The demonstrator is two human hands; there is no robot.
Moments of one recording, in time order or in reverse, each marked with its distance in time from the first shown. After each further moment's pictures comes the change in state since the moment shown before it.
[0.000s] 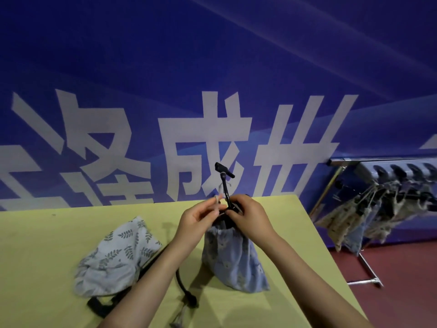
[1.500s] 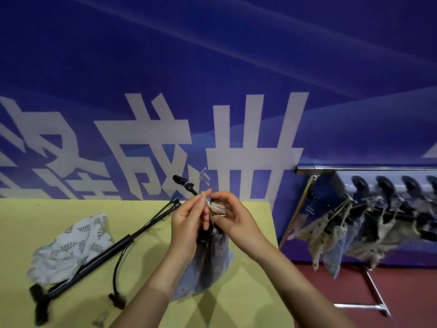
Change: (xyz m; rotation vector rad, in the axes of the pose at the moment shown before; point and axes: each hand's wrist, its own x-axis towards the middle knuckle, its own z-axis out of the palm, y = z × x) left_hand 0.054 0.015 0.247 -0.248 0.460 0.009; right_hand -0.001 0.142 -0.157 0.879 -0.282 -0.059
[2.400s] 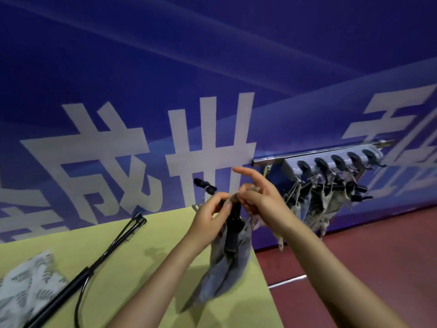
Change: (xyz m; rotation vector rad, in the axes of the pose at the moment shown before) left_hand 0.006 -0.021 0.047 0.391 -0.741 0.188; right_hand -0.035 -0.051 -0.068 -0.037 0.287 0.036
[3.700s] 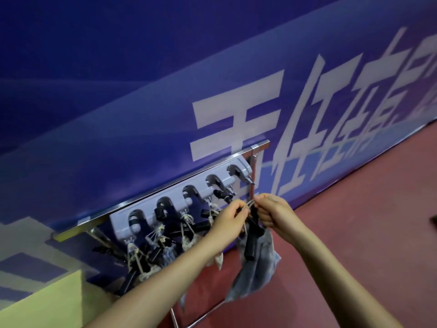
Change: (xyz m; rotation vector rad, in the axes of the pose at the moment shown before) left_hand 0.307 -0.023 0.516 0.167 -0.361 -0.236; right_hand 0.012 0.107 -0.581 0.314 0.381 0.274
